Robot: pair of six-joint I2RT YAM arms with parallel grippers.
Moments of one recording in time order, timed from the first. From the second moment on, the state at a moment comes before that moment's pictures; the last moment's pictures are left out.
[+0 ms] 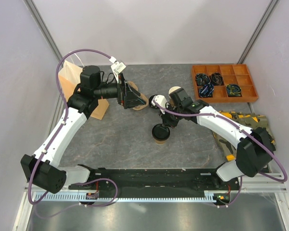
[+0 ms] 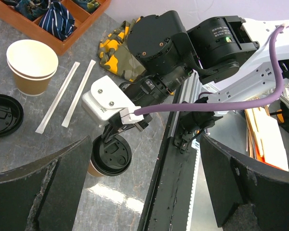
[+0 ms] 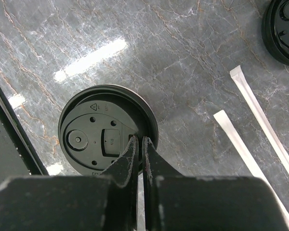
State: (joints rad) left arm -0.37 1.27 1.28 -0.28 0.95 -0.29; right arm 0.61 1.49 1.12 -0.58 -0.38 -0.36
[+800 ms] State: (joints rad) left arm -0.37 1.28 1.25 -0.27 0.99 -0.29; right arm 0.62 1.50 1.17 -0.61 -0.38 -0.35
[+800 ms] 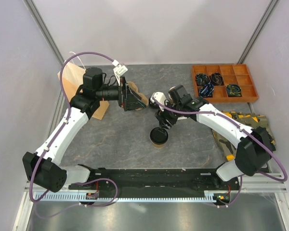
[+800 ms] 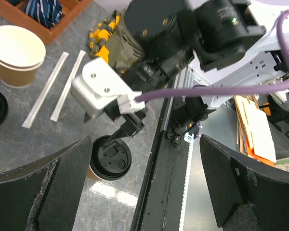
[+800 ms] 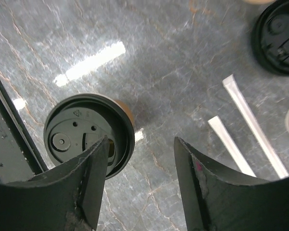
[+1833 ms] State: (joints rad) left arm -0.64 1.51 1.01 -0.35 1.10 -0.20; right arm 0.47 1.42 0.96 -0.42 -0.84 0.14
